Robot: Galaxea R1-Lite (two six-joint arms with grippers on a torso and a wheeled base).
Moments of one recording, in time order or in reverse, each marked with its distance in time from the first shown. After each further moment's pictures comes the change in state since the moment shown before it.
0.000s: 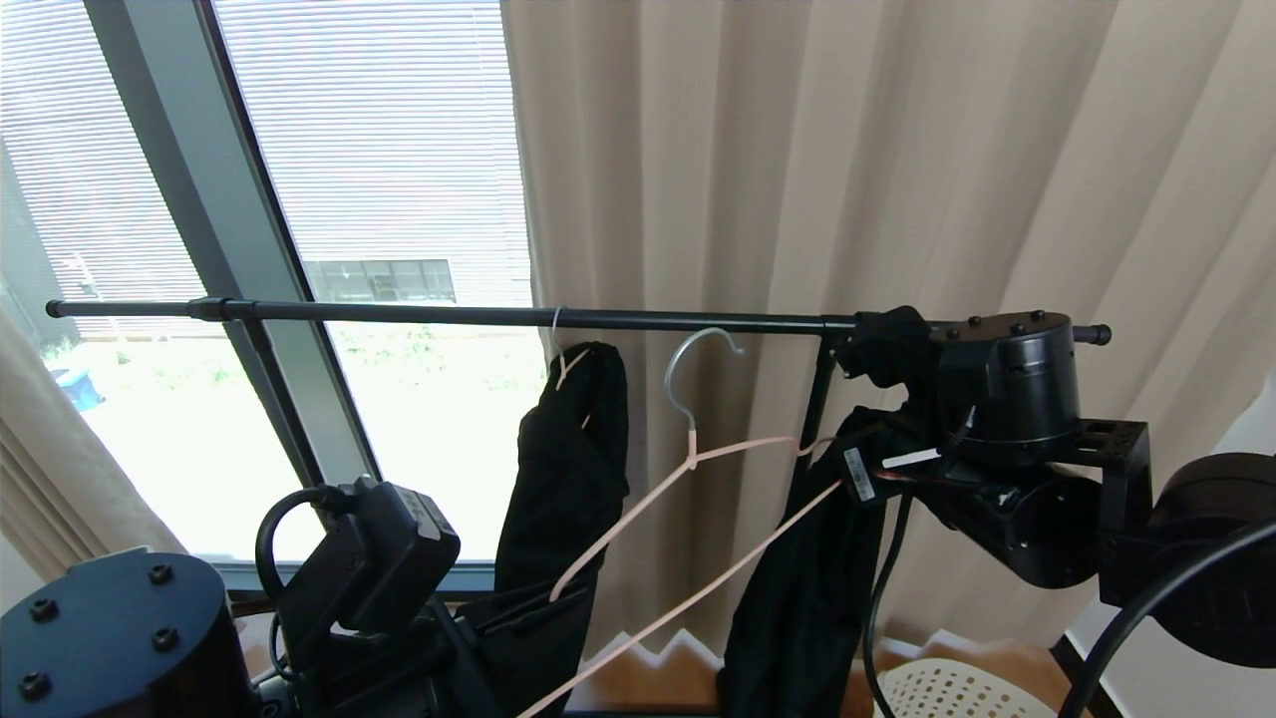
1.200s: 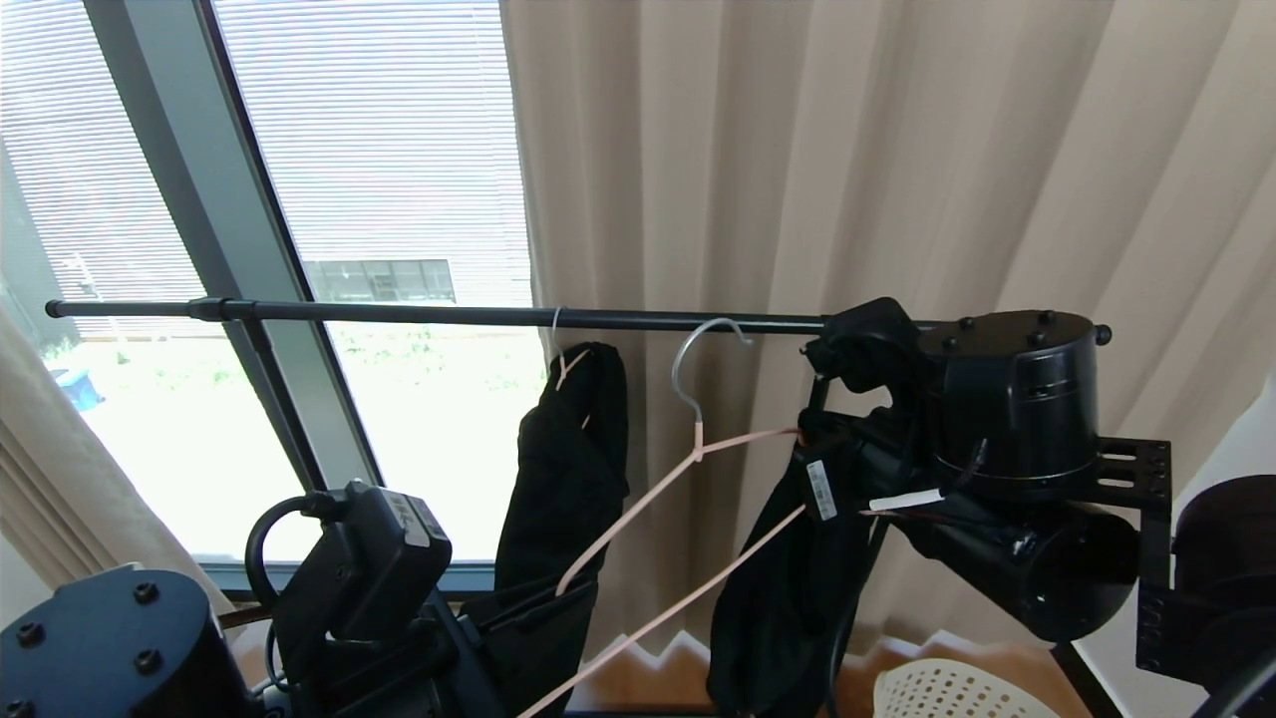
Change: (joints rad) left arm -0.003 0.045 0.048 -0.170 0.002 0.001; right arm 0.165 -0.043 -0.014 0.014 0.000 0.080
